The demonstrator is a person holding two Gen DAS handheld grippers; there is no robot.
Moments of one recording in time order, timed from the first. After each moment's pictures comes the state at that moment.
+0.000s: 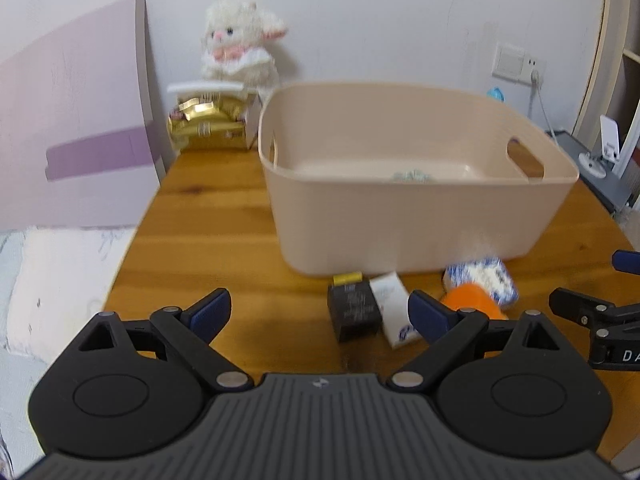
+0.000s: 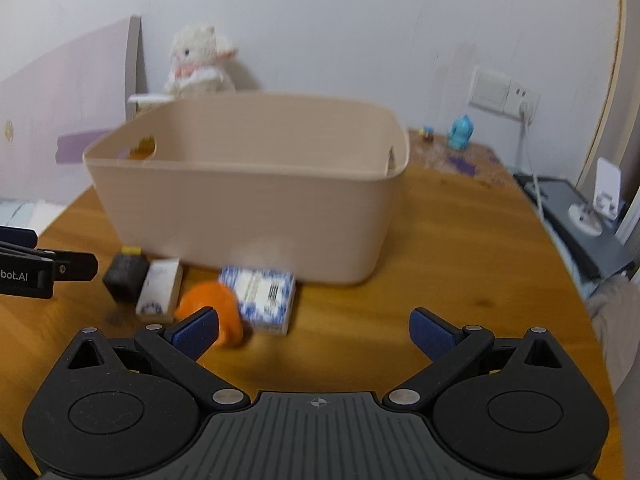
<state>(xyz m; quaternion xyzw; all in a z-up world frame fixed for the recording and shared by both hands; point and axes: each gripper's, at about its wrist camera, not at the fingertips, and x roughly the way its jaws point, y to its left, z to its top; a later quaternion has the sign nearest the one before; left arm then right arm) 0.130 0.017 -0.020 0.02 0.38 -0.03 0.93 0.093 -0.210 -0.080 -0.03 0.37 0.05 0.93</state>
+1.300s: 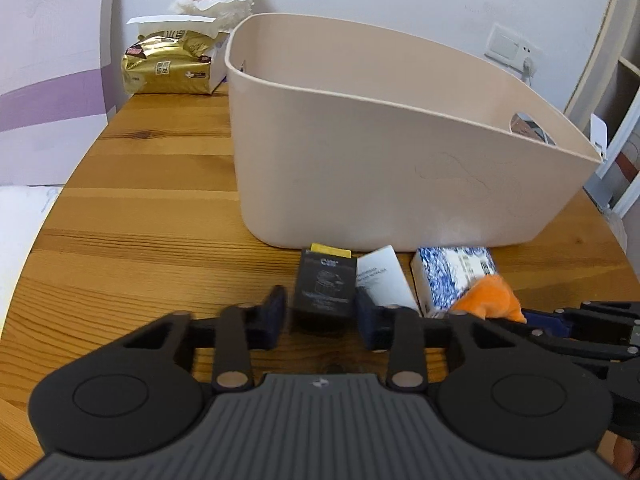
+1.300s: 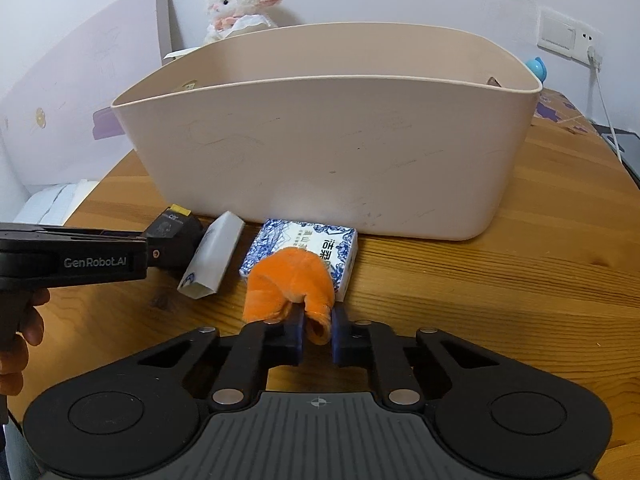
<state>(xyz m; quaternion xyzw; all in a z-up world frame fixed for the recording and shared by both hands) 0.171 0.026 -0.073 -0.04 0.41 -0.08 0.91 0.122 -0.171 -0.111 0.01 0.42 0.12 0.90</state>
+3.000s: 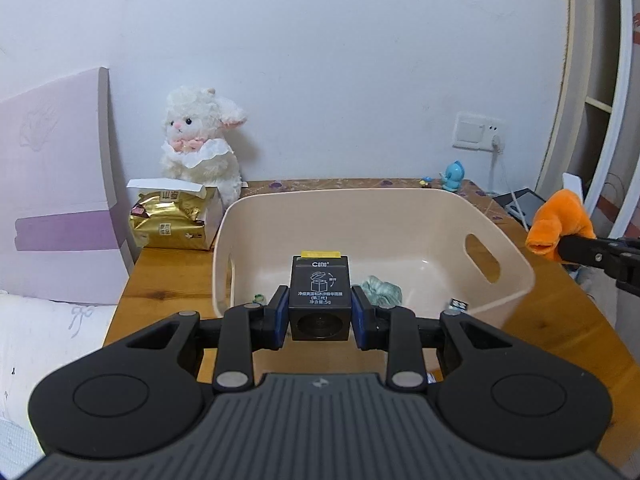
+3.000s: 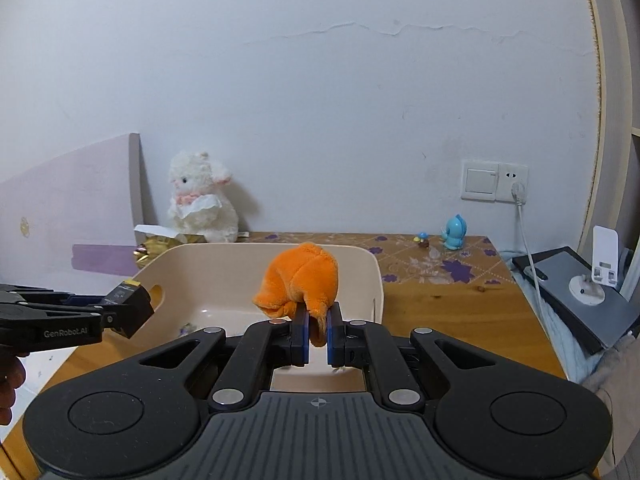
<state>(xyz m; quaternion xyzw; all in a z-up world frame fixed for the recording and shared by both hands) 0.172 -0.003 0.042 0.01 0.28 -0.08 0.96 0.129 -0.240 0.016 0.02 0.24 0.06 0.97</state>
